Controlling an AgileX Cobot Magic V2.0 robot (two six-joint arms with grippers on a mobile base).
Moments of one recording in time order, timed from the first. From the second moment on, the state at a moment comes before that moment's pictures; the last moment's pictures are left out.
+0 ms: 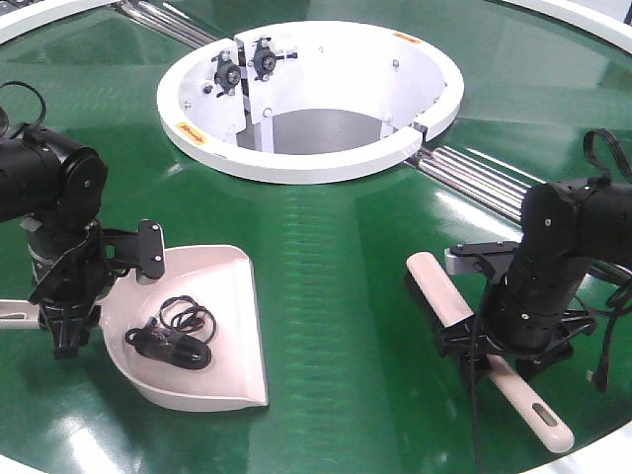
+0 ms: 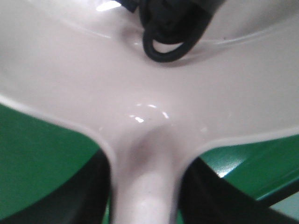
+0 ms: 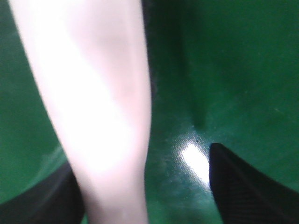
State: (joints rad) left arm -0.25 1.84 -1.31 0.23 1.21 0.97; right arm 0.23 1.74 -1.07 0.04 1.03 0.05
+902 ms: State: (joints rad) left arm -0.26 1.41 -1.31 -0.01 1.23 0.89; right arm 0.23 1.18 -1.07 0.02 0.81 0.06
